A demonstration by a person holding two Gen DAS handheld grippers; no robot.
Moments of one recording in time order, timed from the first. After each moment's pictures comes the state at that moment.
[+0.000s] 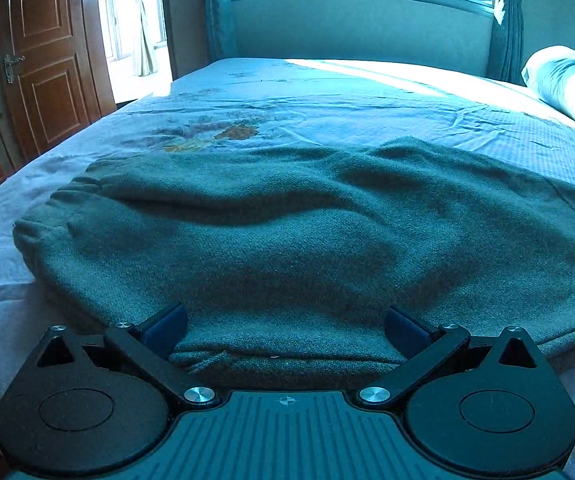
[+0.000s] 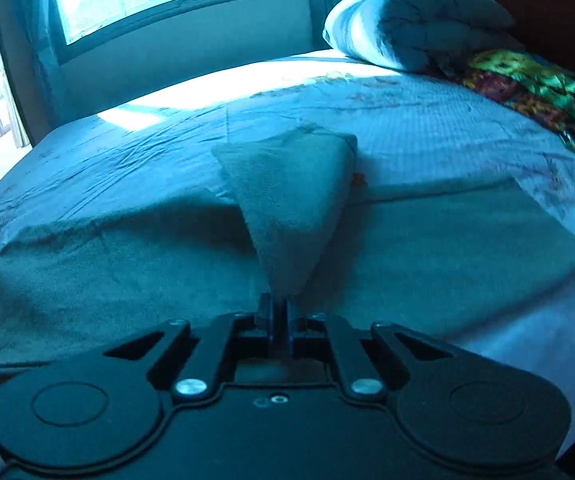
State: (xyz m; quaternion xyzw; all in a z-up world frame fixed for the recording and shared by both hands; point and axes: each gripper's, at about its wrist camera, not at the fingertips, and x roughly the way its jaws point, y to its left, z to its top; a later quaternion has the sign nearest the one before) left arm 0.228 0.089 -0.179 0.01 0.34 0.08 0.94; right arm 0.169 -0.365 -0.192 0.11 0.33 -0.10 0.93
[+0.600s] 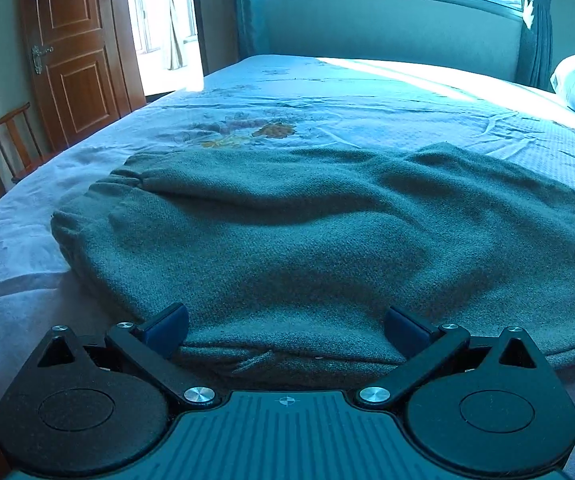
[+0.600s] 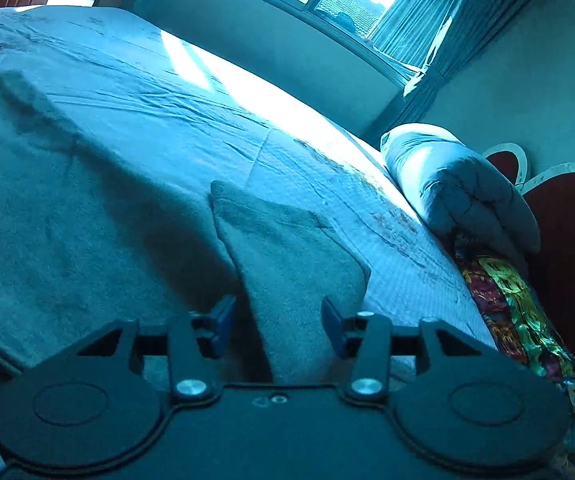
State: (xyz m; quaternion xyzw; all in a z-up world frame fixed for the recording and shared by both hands) left arm 0.224 0.101 -0.173 0.01 0.35 0.12 0.93; right arm 0.249 -0.307 -0.192 -0.26 0.28 -0.09 0.92
